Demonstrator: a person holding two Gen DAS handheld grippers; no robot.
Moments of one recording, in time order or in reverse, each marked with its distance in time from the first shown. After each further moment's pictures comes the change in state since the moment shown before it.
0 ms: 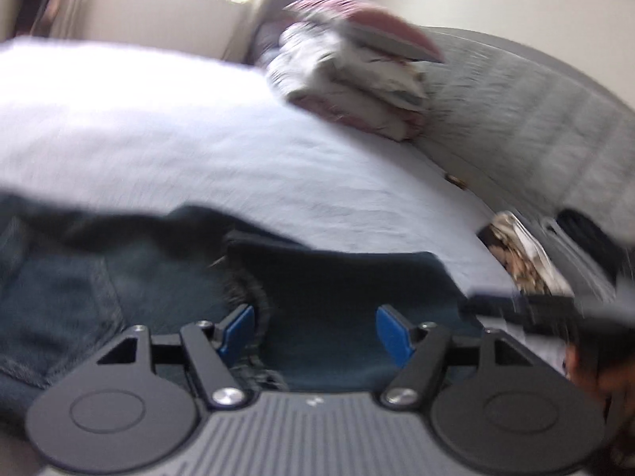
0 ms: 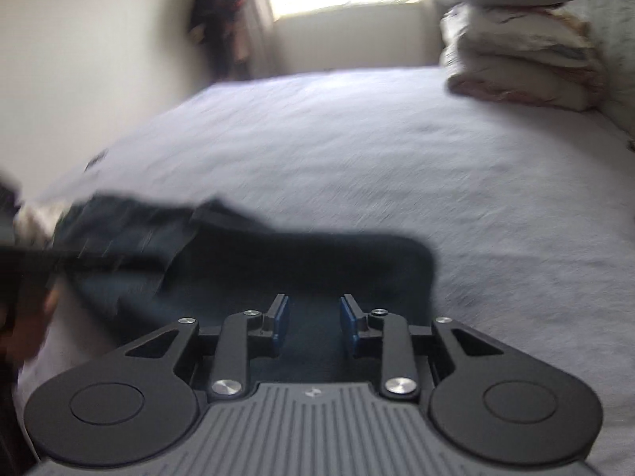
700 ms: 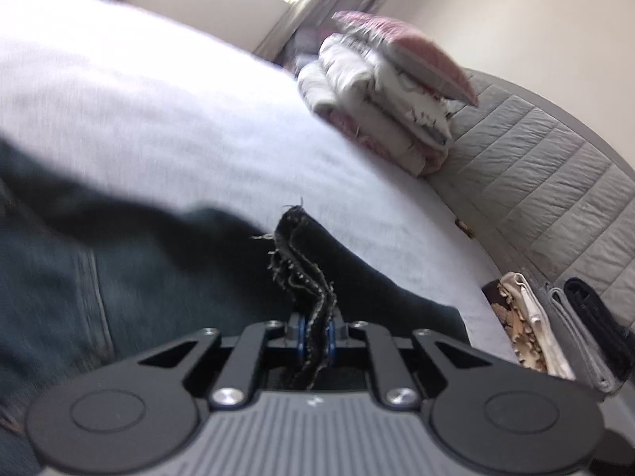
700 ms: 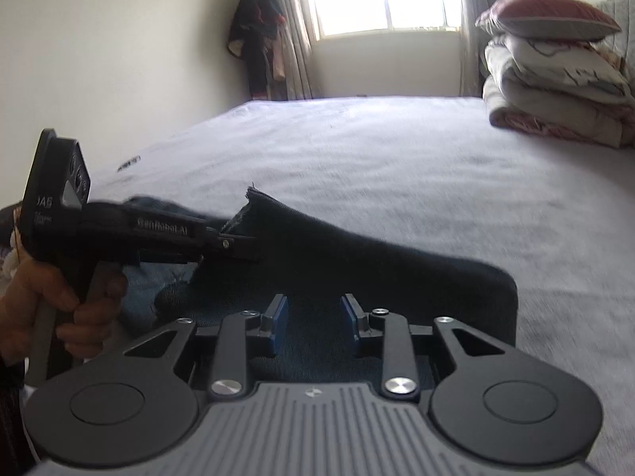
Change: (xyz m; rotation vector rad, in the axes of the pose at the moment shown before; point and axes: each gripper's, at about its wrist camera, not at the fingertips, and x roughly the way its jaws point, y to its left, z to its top) left arm 0.023 0.016 0.017 -0.096 -0.104 -0.011; right arm 0.007 0.045 0.007 -0.063 -0.126 0.054
